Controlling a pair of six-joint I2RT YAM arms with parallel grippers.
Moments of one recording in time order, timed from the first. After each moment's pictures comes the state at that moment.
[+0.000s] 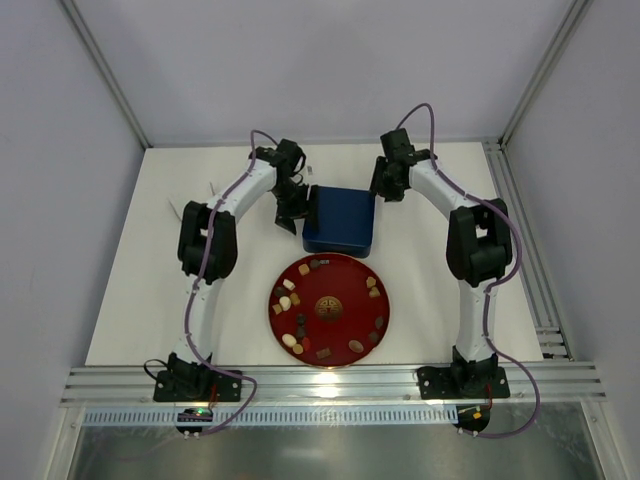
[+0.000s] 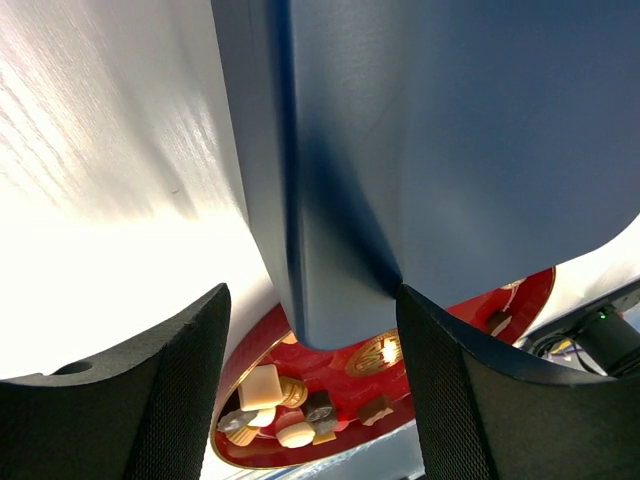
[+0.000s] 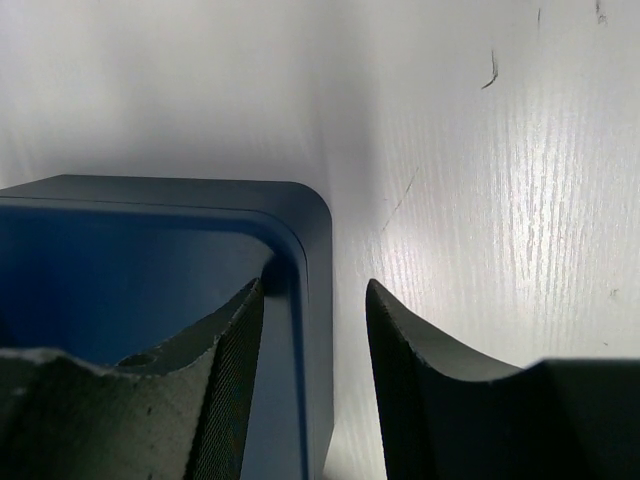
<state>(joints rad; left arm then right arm) -0.42 2.28 2.02 -1.09 0.36 -0.33 0.29 2.11 1.74 -0.65 0.05 0.49</state>
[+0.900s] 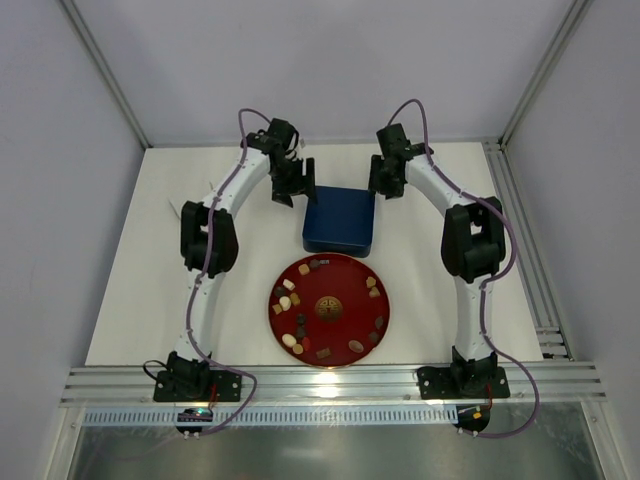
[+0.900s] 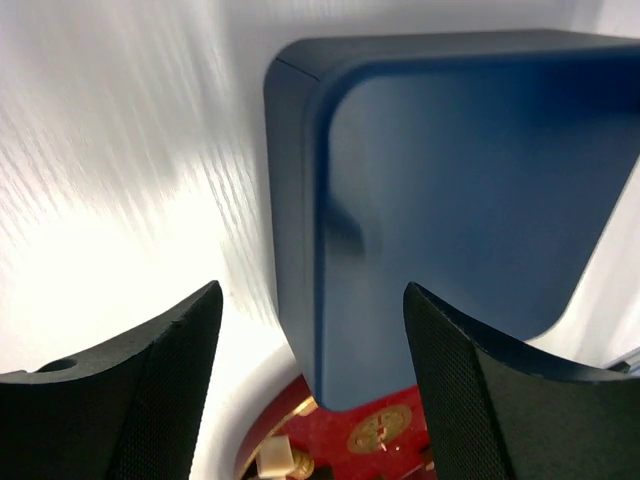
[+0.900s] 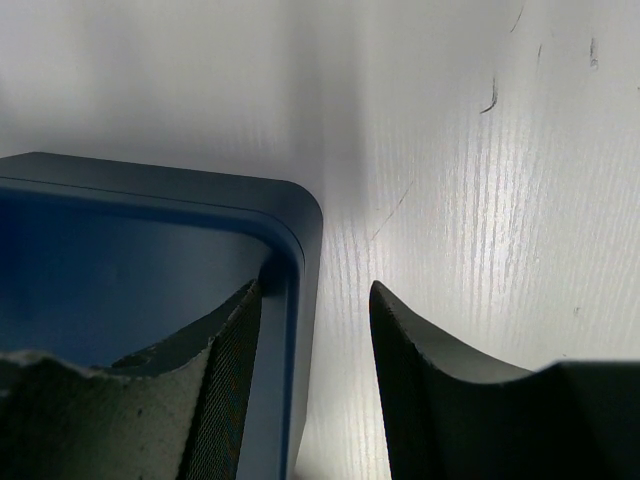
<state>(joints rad) -0.37 2.36 2.27 -1.06 0.30 -0.35 0.31 2.16 1.86 -0.74 0.06 0.38</state>
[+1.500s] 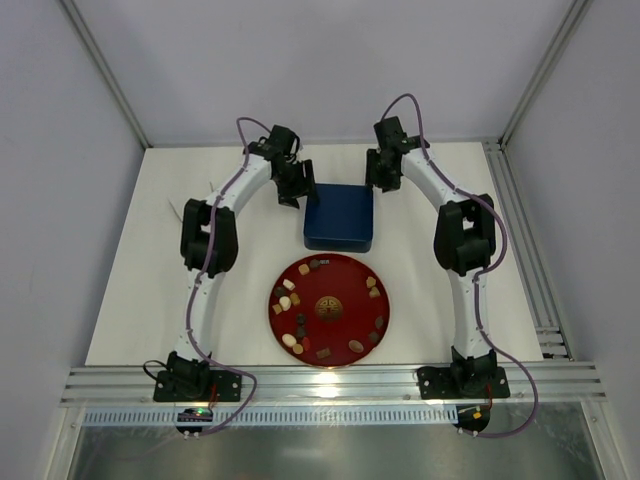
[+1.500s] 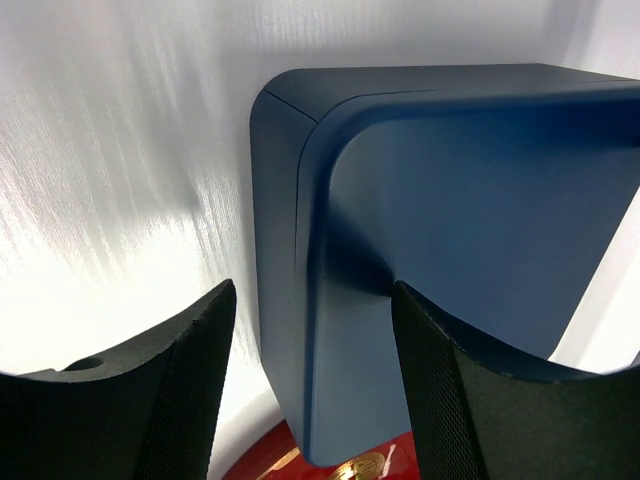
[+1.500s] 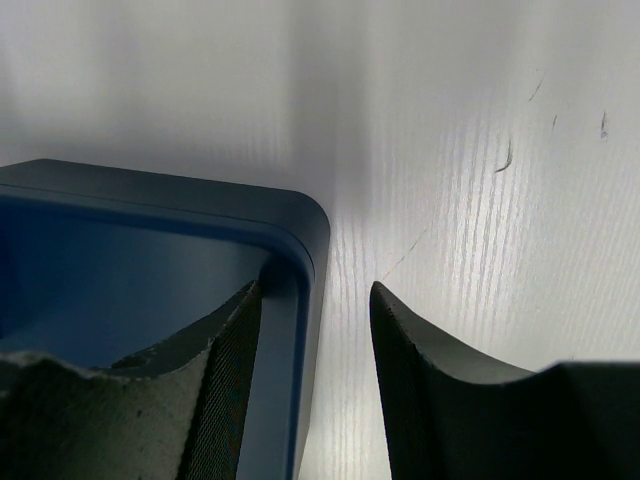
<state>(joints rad) -0.36 2.38 2.16 -0.88 0.30 -0.46 0.31 2.26 2.03 -0.80 0.03 0.31</state>
